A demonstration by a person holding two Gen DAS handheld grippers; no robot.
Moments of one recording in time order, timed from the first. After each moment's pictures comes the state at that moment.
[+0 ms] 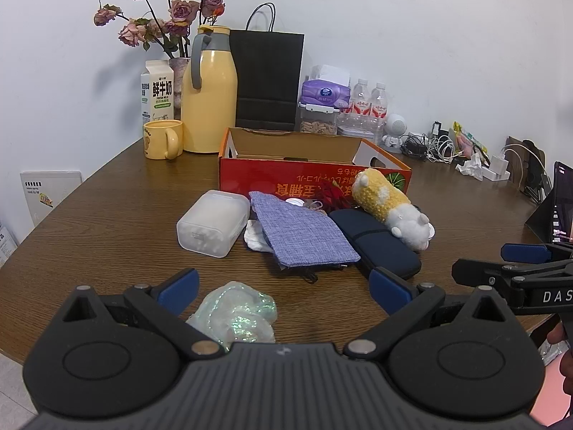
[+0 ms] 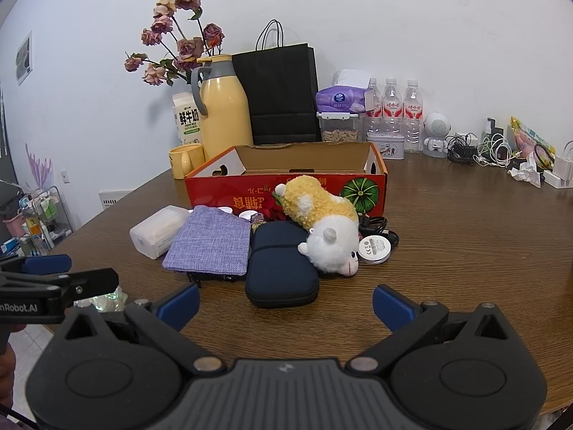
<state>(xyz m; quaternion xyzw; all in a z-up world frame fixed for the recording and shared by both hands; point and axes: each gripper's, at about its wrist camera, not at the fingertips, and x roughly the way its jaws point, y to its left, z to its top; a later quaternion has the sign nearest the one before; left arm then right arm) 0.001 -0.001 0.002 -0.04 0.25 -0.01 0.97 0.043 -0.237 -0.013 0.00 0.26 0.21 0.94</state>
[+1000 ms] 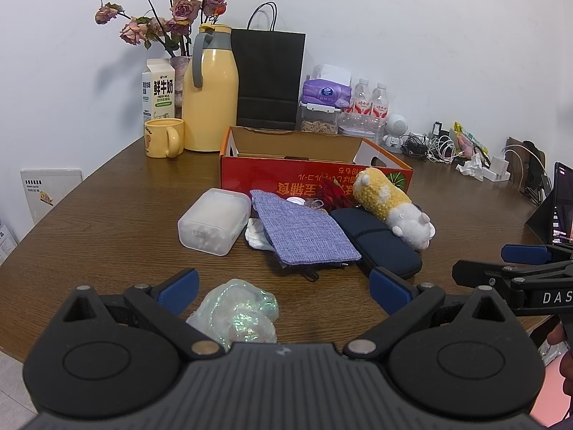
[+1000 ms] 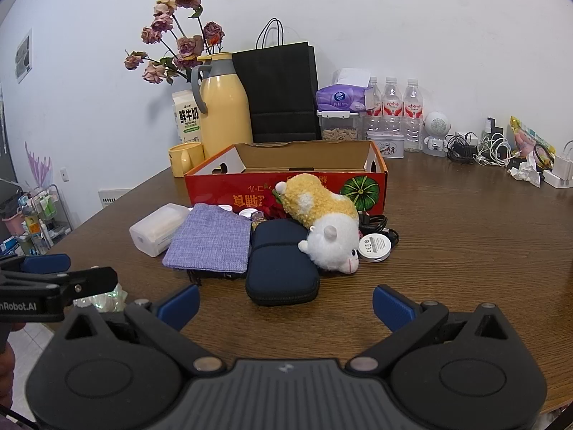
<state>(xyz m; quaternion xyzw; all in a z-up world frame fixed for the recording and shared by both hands) 0.002 0.000 0.002 -0.04 0.25 -0.01 0.97 0.043 -0.235 -0.014 0.00 0.26 0.21 0.94</state>
